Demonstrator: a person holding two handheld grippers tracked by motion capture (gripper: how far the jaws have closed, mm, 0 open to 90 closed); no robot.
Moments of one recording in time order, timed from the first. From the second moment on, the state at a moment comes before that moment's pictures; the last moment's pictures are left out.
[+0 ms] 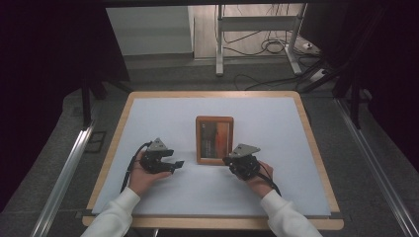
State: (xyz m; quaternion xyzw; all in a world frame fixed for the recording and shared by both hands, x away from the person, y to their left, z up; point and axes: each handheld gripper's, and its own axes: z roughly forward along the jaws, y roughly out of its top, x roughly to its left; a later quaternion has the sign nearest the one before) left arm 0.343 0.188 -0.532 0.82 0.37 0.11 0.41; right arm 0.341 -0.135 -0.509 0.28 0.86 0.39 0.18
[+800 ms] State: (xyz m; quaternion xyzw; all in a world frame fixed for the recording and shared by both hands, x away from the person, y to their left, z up) left arm 0.334 0.190 -0.527 0.82 0.37 0.13 0.41; right arm 0.309 -0.257 -0.509 0.39 0.80 0.40 0.22
